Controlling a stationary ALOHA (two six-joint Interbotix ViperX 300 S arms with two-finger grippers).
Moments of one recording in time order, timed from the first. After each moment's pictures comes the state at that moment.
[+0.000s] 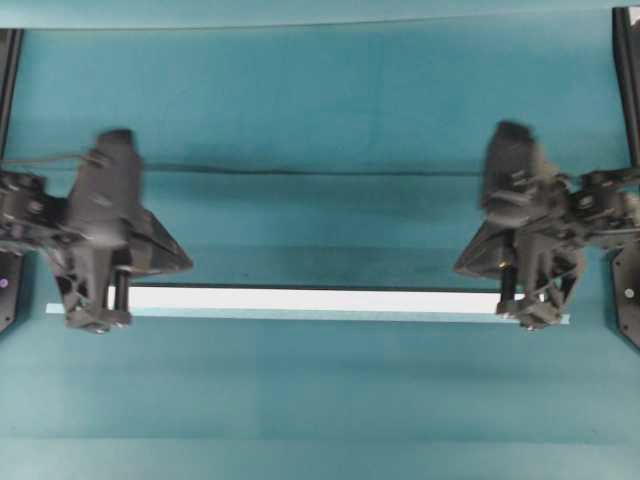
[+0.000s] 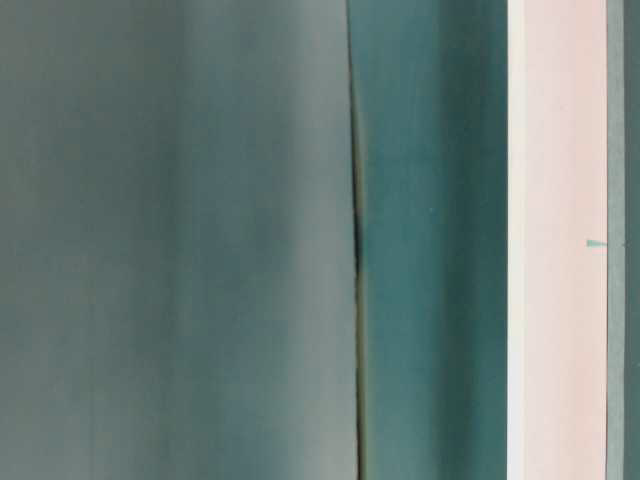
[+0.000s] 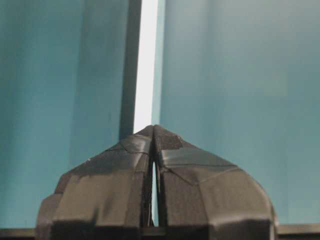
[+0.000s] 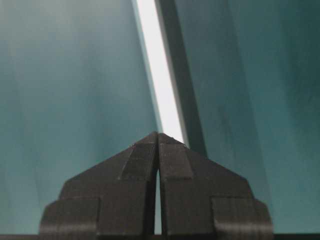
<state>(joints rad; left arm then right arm) -0.03 -0.49 0.71 0.02 0.61 -0.11 -0.03 -0.44 0.73 0.12 0.71 0.15</state>
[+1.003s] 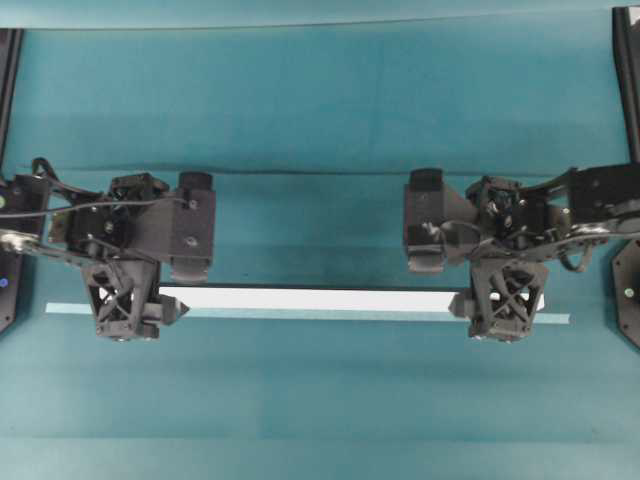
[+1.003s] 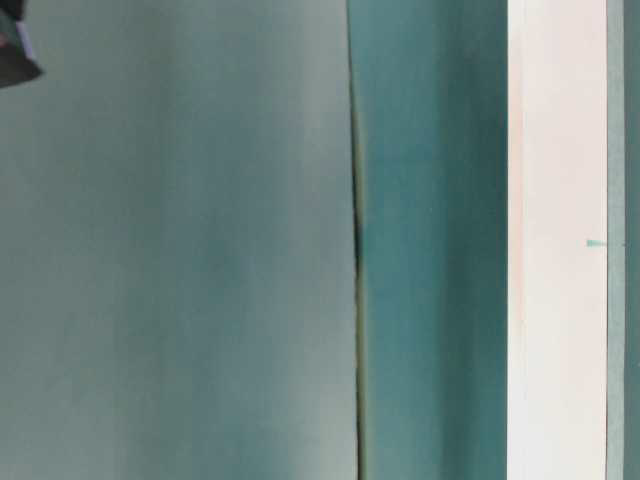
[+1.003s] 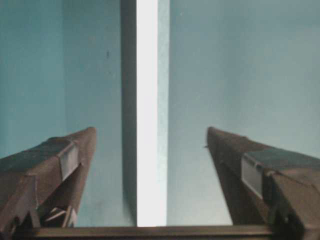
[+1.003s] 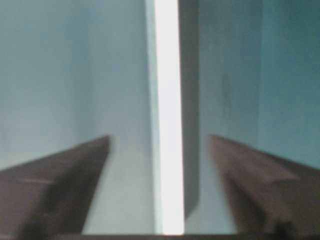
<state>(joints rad) -0.04 -0.30 0.65 0.02 0.78 -0.05 0.00 -0.23 0.62 0.09 0.88 0.00</state>
